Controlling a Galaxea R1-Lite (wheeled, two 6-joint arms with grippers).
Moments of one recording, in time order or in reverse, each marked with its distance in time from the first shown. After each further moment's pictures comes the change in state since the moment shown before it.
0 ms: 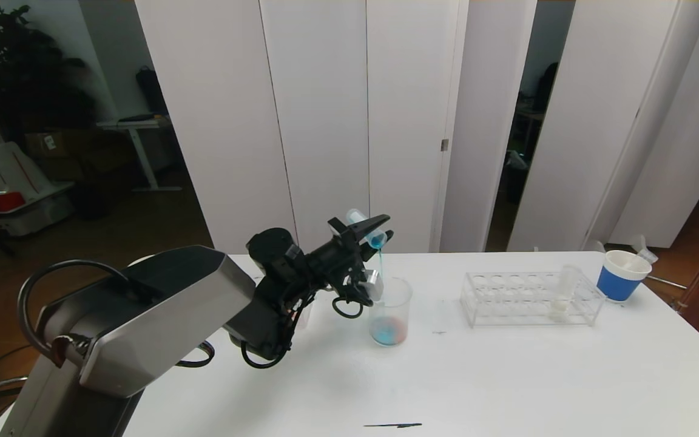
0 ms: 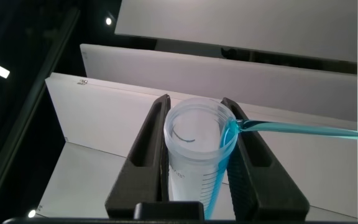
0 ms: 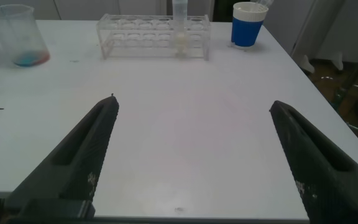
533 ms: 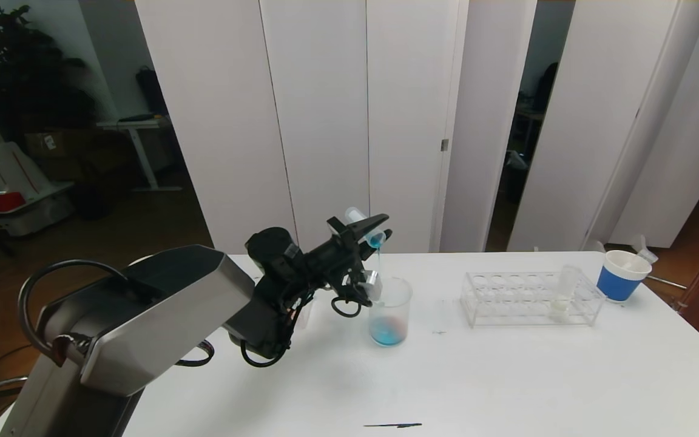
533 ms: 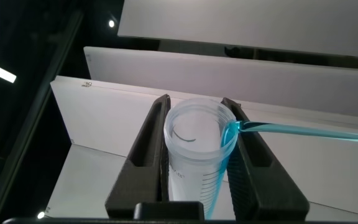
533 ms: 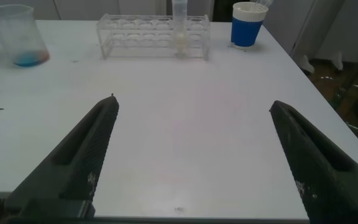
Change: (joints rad) left arm 0.007 0.003 -0.008 0.000 -0.006 0.028; right arm 0.000 0.000 0.000 0.000 0.000 0.000
